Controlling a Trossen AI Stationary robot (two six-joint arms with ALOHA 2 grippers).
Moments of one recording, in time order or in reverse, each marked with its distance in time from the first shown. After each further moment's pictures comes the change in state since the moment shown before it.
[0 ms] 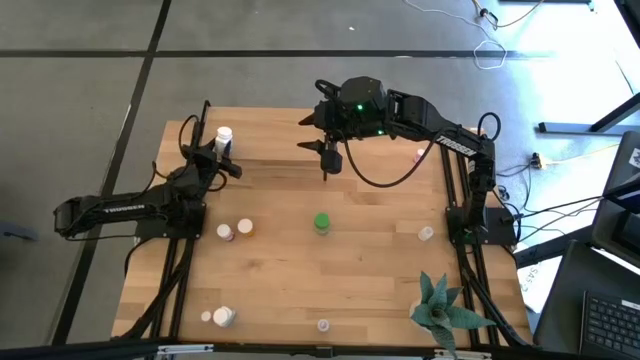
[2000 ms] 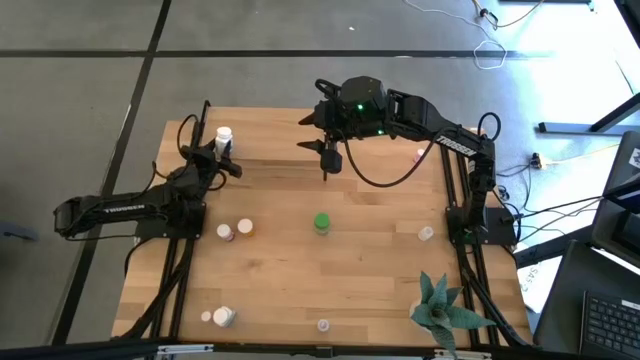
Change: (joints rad) left arm 0.000 0.000 0.000 0.000 0.000 -0.076; right arm 0.000 0.000 0.000 0.004 0.000 0.002
